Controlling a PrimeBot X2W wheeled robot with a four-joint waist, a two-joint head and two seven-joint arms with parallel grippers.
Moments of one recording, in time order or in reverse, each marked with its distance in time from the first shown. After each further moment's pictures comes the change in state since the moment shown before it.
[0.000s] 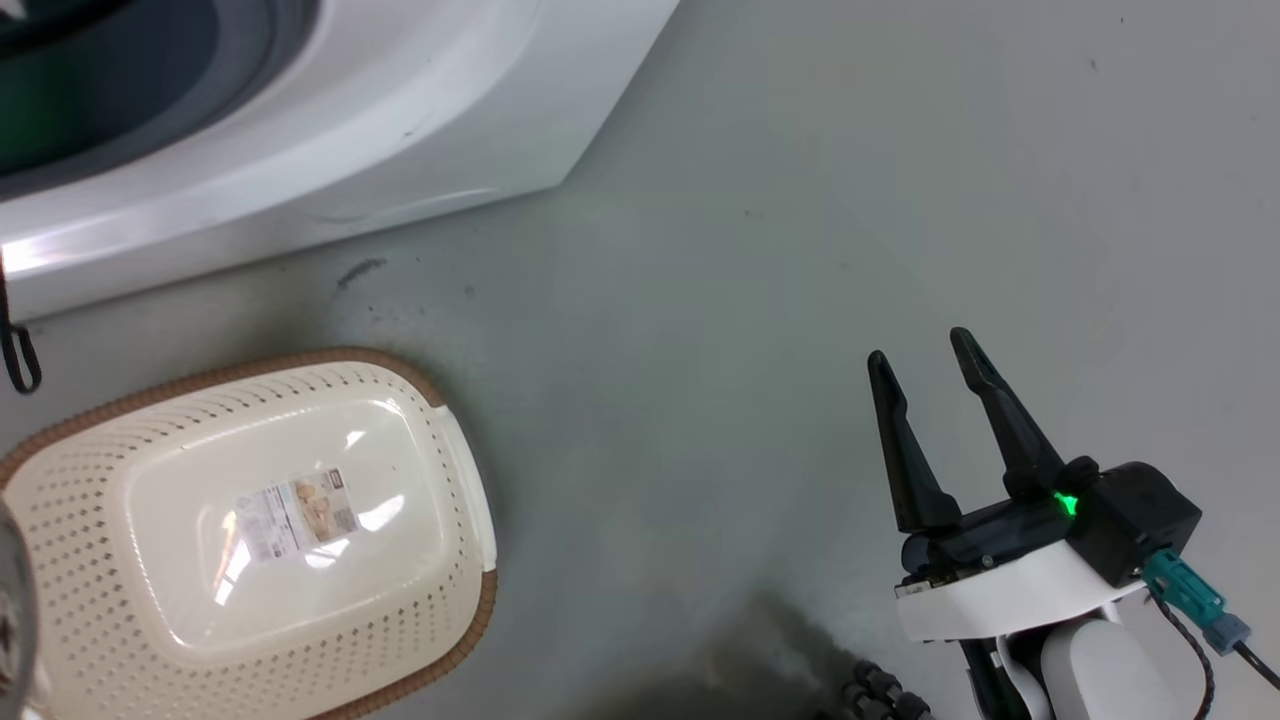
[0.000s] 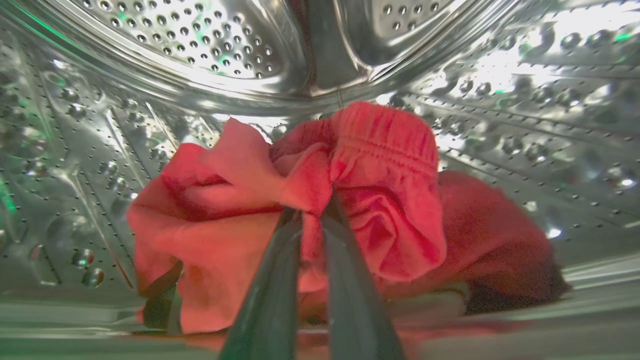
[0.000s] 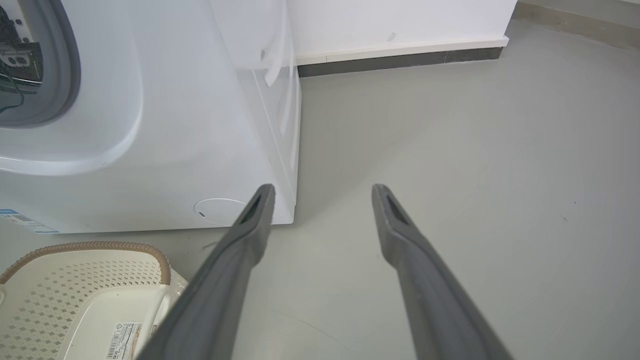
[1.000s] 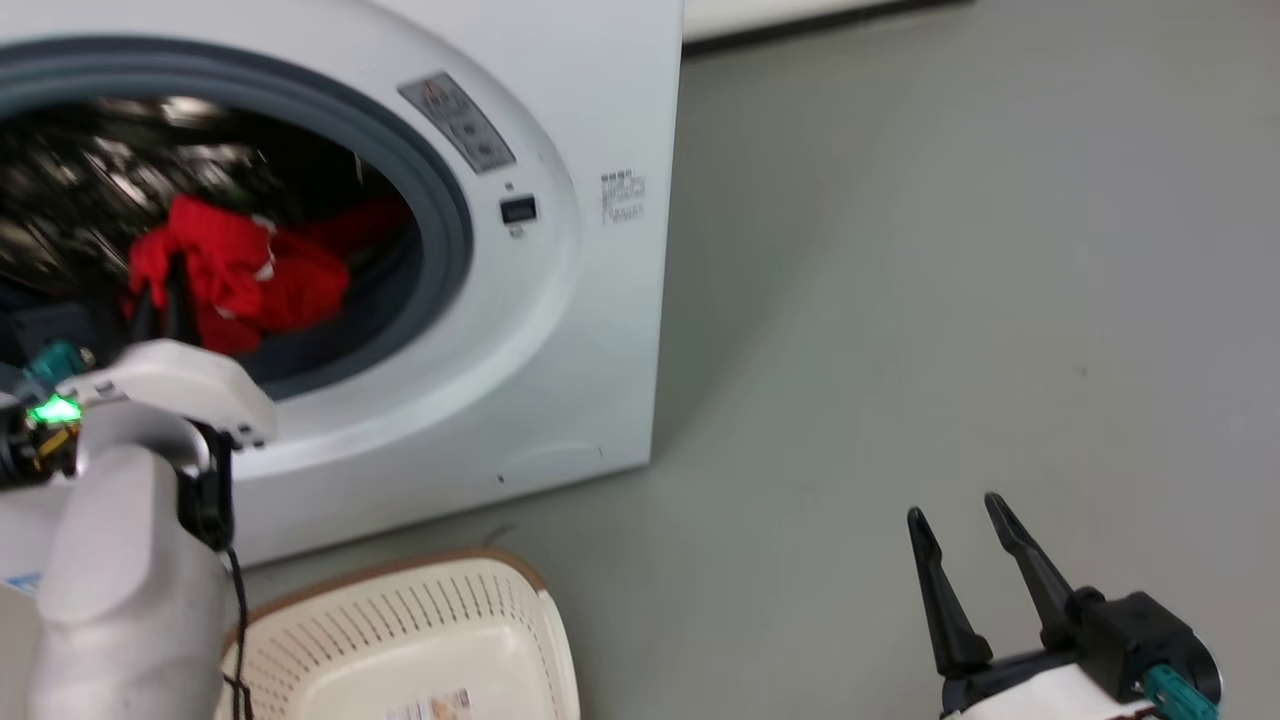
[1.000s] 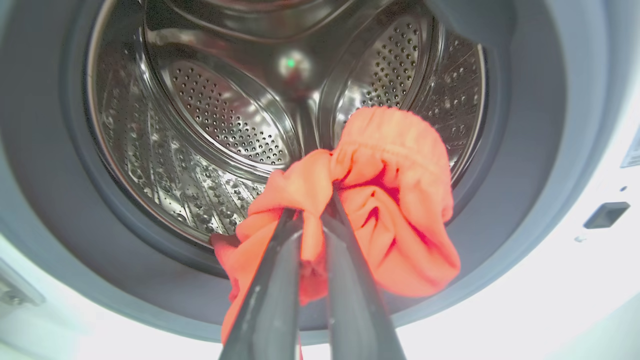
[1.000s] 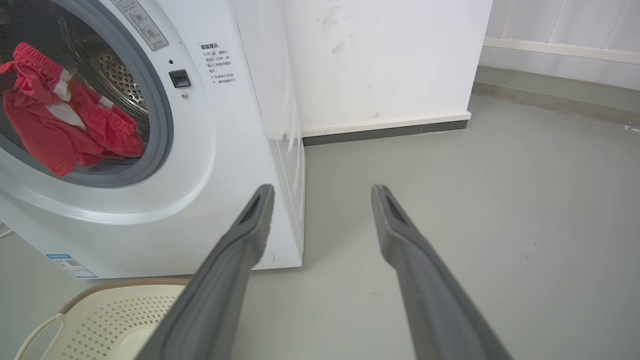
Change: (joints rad) left arm 0.706 -0.161 0.171 -0.278 -0.127 -0.090 -0.298; right arm 0.228 0.000 -0.079 -0.003 -0.062 0.000 0.071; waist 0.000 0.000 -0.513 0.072
